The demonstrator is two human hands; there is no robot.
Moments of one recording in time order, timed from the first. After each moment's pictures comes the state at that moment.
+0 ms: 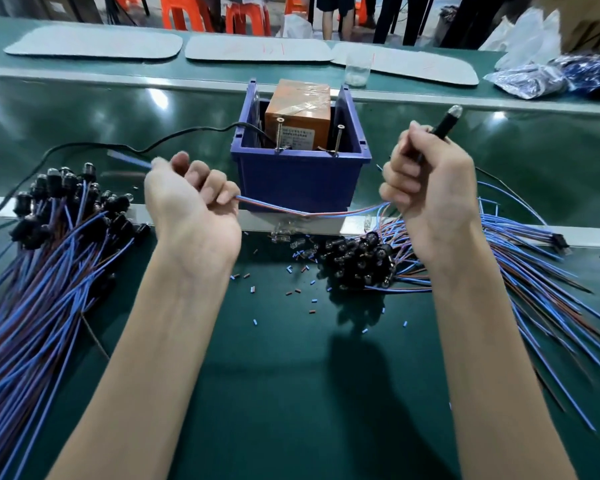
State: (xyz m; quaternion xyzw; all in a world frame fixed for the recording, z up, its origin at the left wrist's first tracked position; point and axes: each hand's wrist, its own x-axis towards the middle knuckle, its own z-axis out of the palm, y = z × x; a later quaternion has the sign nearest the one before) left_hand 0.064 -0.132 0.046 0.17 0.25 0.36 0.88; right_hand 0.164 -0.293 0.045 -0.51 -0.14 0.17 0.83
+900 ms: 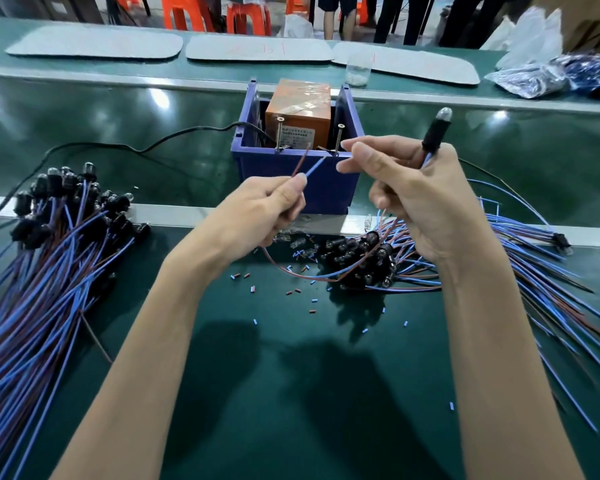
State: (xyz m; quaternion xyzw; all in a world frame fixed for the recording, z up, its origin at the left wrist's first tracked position) left_hand 0.066 -0.139 0.024 0.80 0.08 0.05 0.59; right_hand 0.159 -0.300 0.043 -0.65 -0.24 0.14 0.70
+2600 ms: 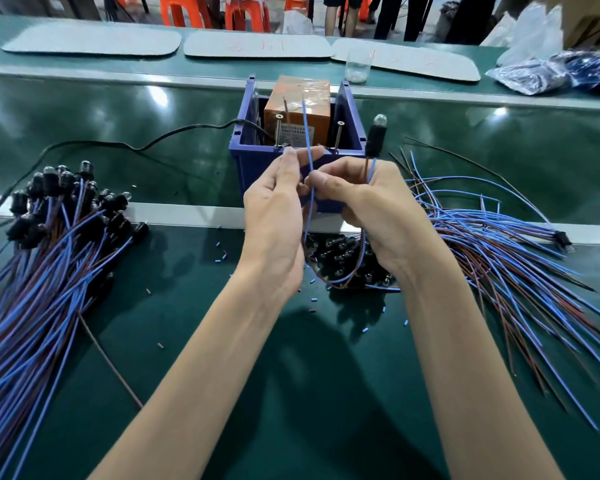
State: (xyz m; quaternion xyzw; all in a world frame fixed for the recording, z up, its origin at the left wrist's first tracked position) left_hand 0.086 -0.192 0.022 0.50 0.21 0.29 0.79; right_hand 0.140 -0.268 0.033 -0.67 -0.23 0.20 0.68
